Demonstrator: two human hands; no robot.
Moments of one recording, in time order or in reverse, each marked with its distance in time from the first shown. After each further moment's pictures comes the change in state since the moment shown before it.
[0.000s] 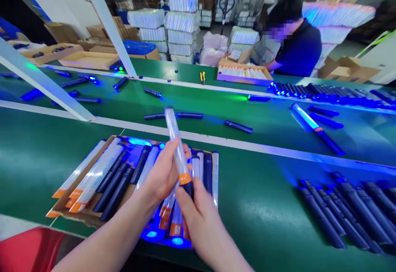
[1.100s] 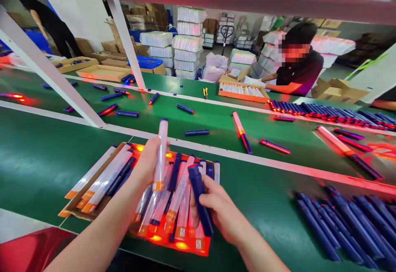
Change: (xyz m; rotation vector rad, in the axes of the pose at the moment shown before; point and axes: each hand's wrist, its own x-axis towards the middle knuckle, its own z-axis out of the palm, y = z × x) left_hand 0.014 0.055 -0.062 0.462 0.282 0.234; right_hand -0.004 -0.008 -0.035 0.524 -0.361 -0.054
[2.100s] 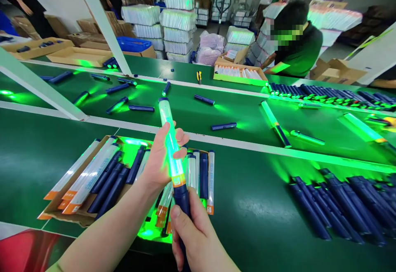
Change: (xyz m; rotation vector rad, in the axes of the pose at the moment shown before) left_hand -0.024 0.011 0.080 -0.889 -0.428 -0.186; right_hand -0.029 0.050 0.042 0.021 0.224 0.189
